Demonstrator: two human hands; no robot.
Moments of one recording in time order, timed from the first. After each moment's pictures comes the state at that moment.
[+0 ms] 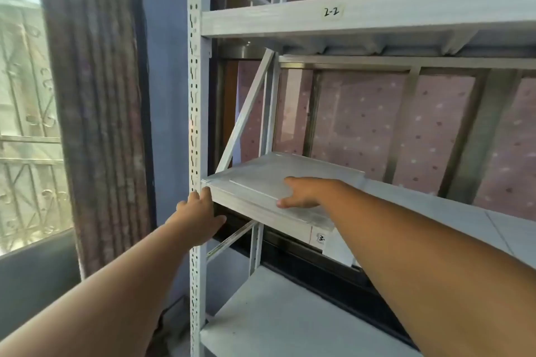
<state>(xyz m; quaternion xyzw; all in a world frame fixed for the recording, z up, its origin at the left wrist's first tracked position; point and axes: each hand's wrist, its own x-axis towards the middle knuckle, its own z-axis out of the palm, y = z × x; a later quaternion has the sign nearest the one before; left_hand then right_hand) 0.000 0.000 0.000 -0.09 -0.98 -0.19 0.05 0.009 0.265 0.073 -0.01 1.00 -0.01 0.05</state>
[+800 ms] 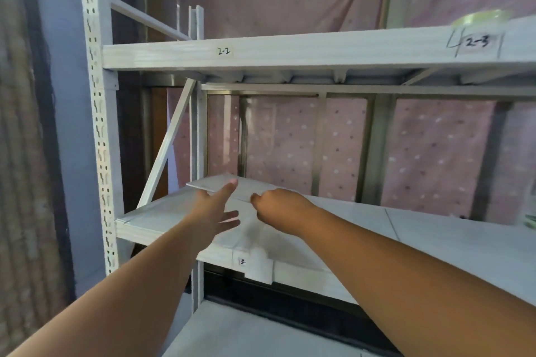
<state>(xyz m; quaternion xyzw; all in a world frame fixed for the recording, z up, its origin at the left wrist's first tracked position) 0.043 0.181 0.075 -0.11 -0.62 -0.77 -0.13 0.113 0.343 0.097 -0.06 0.96 0.19 -0.18</state>
